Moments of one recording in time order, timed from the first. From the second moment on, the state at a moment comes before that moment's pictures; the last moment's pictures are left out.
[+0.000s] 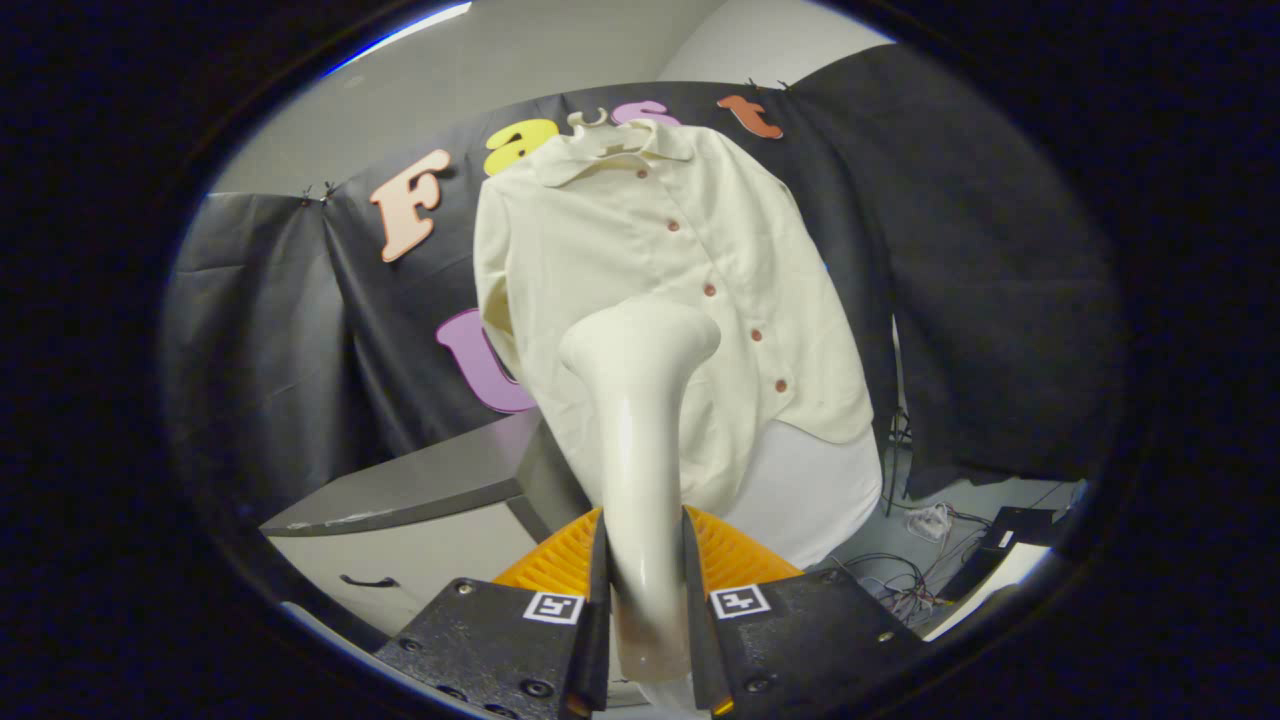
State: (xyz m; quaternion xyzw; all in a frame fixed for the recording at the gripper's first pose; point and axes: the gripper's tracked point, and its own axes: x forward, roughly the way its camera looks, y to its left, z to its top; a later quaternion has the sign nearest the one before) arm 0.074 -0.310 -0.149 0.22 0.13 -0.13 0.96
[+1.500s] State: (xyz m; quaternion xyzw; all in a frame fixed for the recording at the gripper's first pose) arm 0.027 -0.038 0.033 0.14 0.03 0.00 0.99
